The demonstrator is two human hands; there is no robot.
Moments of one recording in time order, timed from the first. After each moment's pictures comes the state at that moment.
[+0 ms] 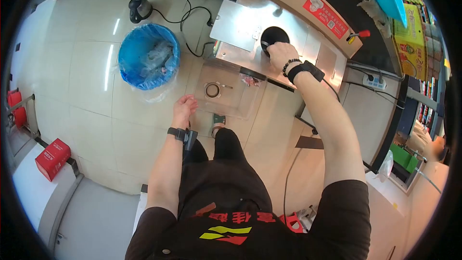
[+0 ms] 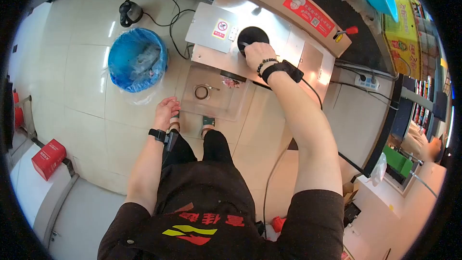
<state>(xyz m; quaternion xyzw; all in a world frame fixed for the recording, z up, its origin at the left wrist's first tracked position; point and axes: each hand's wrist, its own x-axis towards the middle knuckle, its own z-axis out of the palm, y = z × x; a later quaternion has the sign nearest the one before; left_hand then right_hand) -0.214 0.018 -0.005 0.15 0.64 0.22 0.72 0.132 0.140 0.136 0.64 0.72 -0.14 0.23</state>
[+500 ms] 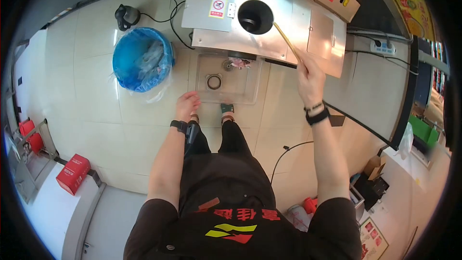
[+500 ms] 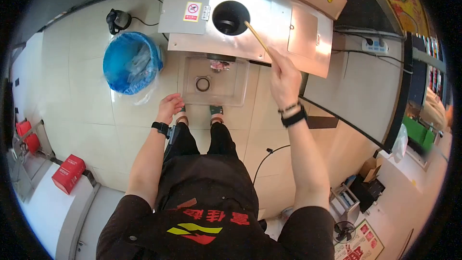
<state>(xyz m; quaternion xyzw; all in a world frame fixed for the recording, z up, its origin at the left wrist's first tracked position) -0.203 -0.001 -0.036 0.21 0.63 0.12 0.74 0.156 -0.023 0.183 0.79 0.51 -0.13 -0.32</state>
